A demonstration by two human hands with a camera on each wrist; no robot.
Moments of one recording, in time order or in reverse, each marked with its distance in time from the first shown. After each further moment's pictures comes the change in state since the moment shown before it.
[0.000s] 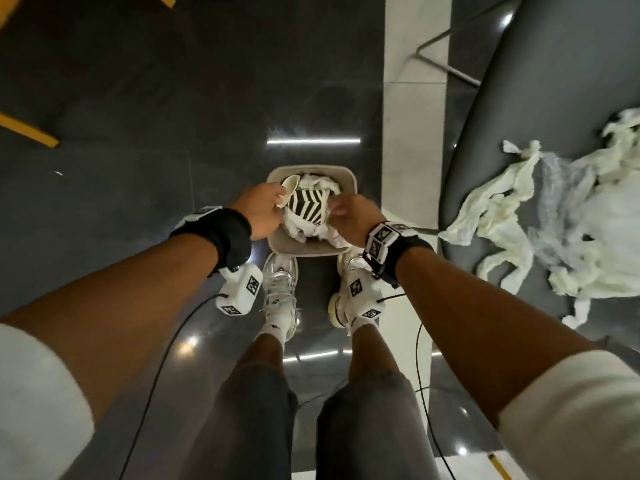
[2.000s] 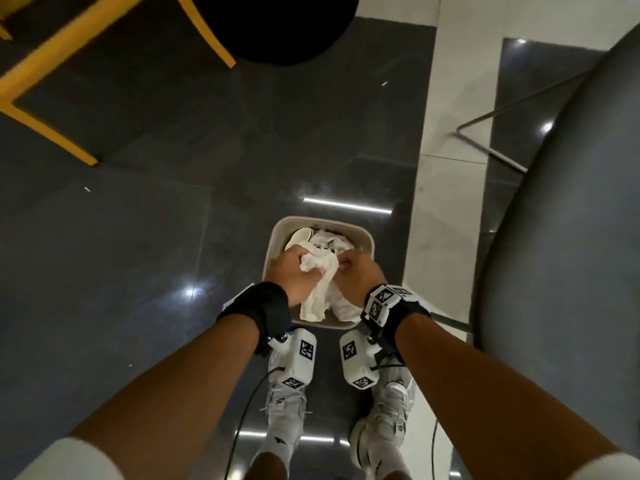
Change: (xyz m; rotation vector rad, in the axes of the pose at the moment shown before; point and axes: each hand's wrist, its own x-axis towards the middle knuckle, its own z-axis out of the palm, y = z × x) left_hand 0.049 0.010 0.091 -0.394 0.261 -0.225; right_hand 0.071 0.035 0.029 0.122 -0.031 -0.056
